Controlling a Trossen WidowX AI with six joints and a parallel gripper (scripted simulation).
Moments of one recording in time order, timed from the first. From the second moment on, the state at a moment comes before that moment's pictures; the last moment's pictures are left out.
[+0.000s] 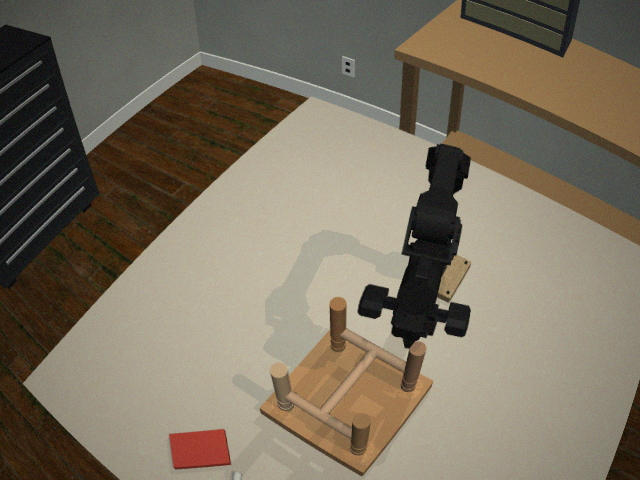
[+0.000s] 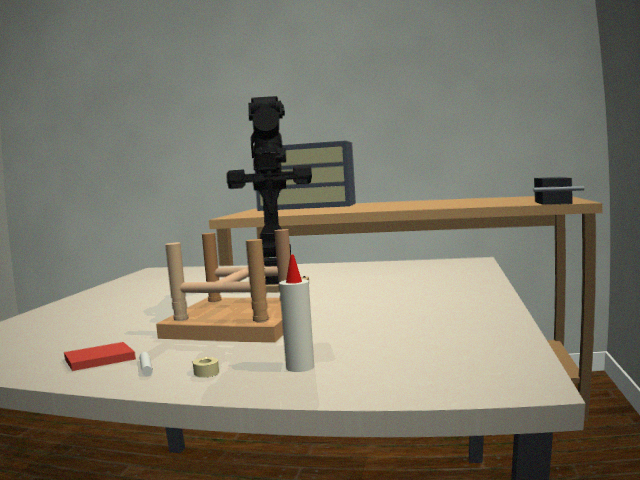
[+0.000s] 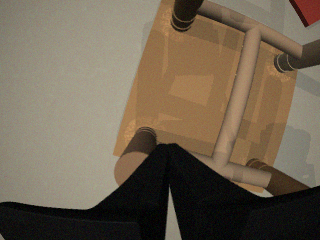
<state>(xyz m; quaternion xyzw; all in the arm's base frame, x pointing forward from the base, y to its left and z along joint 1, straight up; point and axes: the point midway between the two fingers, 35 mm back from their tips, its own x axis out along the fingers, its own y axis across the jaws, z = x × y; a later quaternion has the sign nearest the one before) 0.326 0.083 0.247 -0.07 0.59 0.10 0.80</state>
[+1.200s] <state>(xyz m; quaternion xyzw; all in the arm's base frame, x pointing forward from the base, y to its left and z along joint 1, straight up) 0.301 0.096 0.211 -0.09 0.60 0.12 0.78</state>
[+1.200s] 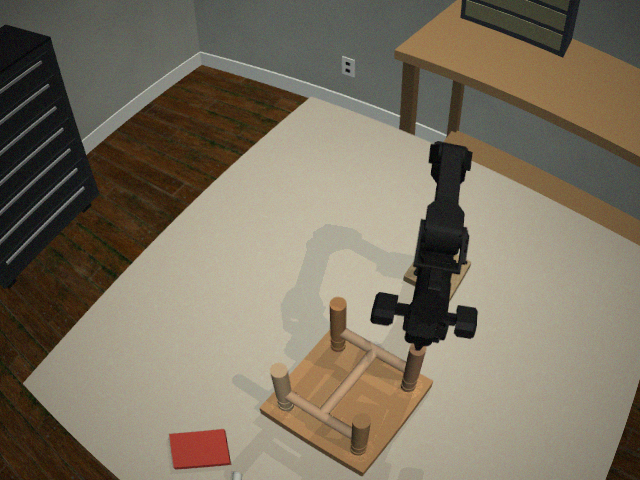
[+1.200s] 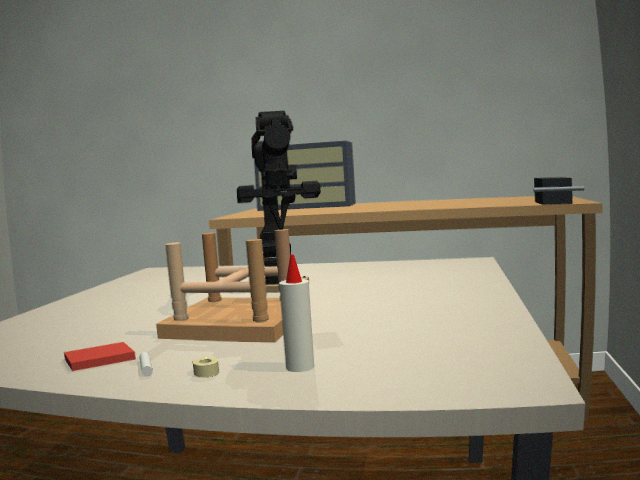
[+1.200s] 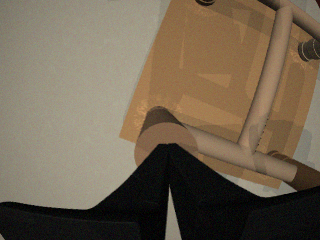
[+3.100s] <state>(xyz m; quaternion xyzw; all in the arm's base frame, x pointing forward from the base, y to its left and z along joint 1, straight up) 0.302 0.097 0.208 -0.09 0.57 0.13 0.80</state>
